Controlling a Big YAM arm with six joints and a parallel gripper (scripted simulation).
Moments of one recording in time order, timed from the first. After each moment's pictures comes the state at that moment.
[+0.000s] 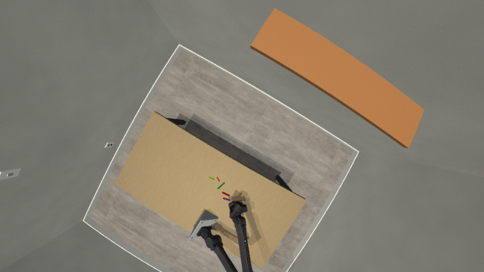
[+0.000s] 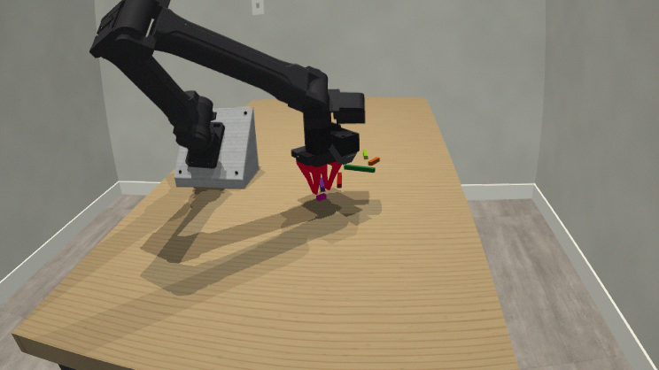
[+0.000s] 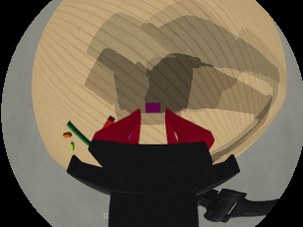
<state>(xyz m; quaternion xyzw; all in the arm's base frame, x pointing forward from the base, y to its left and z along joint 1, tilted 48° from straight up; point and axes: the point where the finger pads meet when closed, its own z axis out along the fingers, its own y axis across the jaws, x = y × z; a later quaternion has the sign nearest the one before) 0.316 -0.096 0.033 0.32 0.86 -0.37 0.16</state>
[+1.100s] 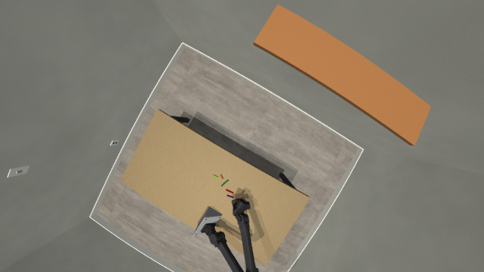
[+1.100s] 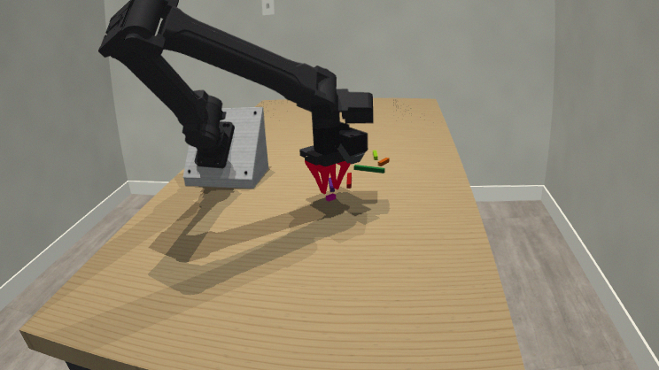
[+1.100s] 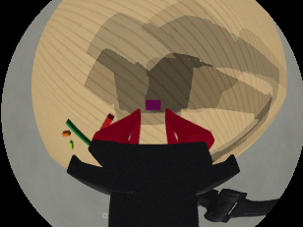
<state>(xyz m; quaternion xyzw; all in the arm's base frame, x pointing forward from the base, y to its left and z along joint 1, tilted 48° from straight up) 0.313 -0.094 0.030 0.32 0.86 -0.37 0.16</state>
